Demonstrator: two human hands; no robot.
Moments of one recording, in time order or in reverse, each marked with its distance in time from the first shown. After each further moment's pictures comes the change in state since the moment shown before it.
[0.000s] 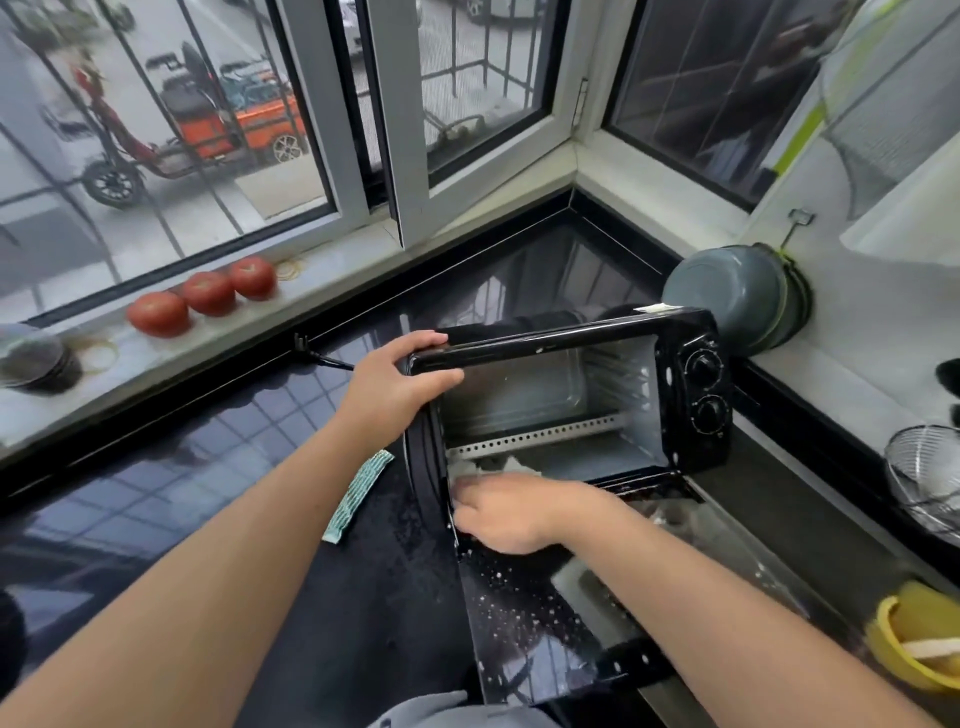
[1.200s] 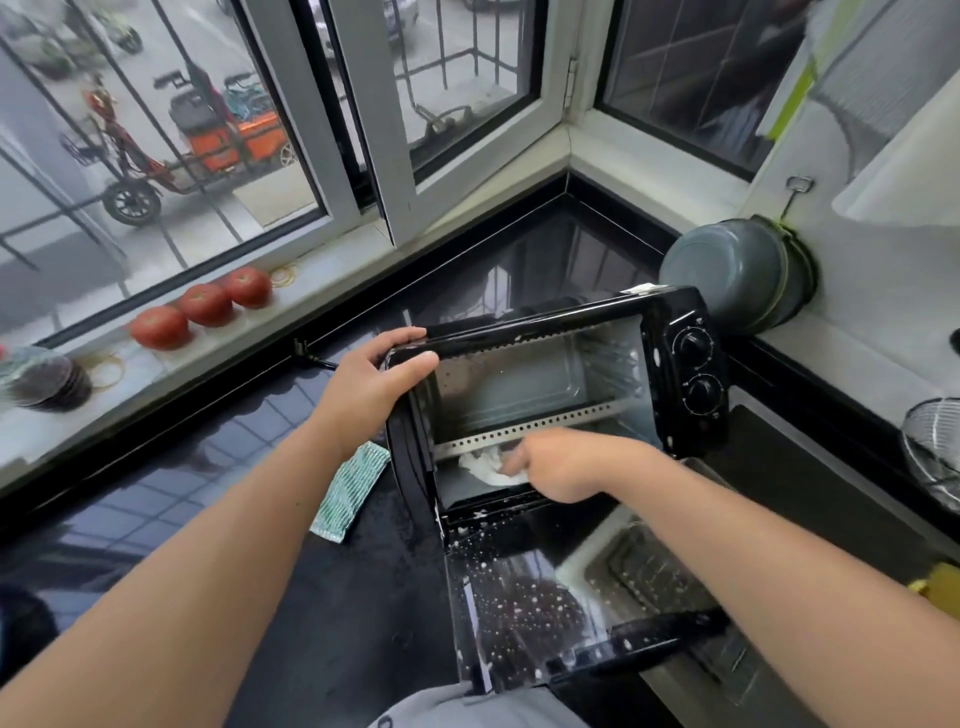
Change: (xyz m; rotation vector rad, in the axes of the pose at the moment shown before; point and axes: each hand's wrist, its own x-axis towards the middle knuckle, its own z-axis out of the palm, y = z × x) left_hand -0.001 0.005 -0.004 -0.074 -0.033 -0.060; right_hand -0.025 0.050 -0.032 -0.118 0.061 0.033
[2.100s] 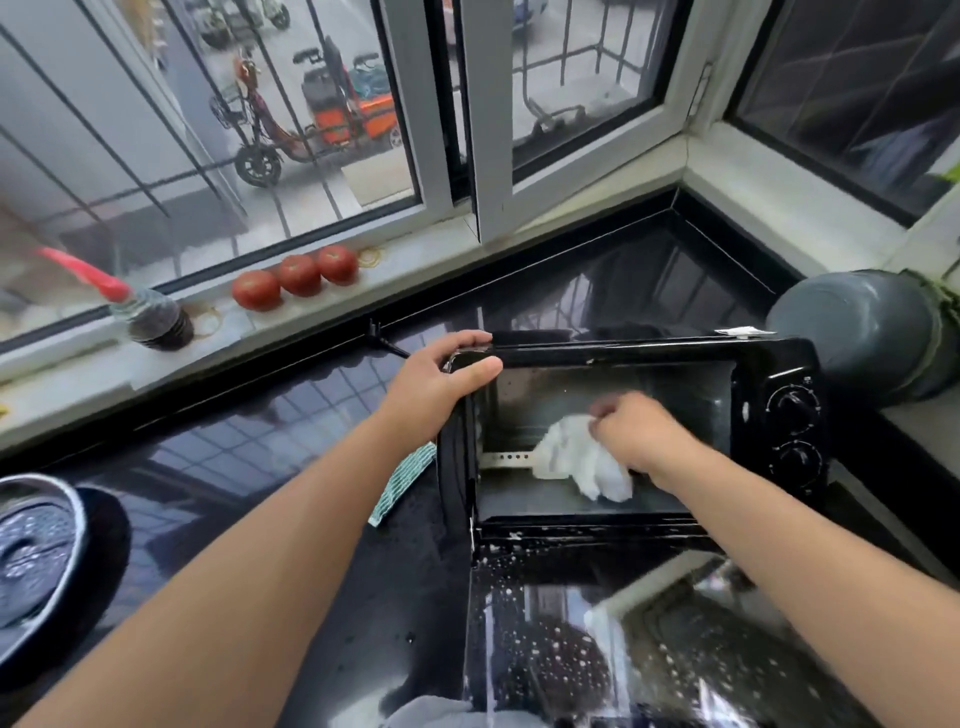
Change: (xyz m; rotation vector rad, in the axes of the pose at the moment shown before) left_hand 0.002 0.001 0.007 0.017 0.077 -0.030; right_hand 0.046 0.045 -0.028 0.576 0.432 0.265
